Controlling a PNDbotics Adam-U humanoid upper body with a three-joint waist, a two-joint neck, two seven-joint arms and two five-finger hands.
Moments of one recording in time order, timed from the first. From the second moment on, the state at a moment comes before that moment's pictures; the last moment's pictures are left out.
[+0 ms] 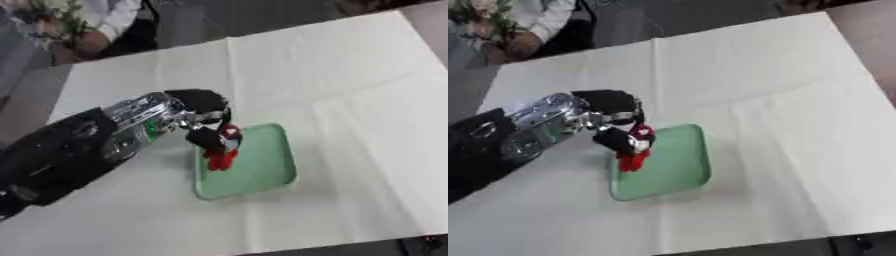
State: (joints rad) left arm -0.60 0.77 -0.68 -1.61 -0.61 0.15 -0.46; right arm -0.62 -0.45 0.03 -1.99 -0.10 -0.68 -0.35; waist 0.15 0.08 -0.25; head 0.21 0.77
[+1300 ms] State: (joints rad) left arm -0.60 0.76 -0.66 -1.55 -0.70 0.12 -0.58; right arm -0.62 -0.45 0.03 -1.99 -0.10 -0.68 -0.35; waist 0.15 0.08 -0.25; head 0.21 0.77
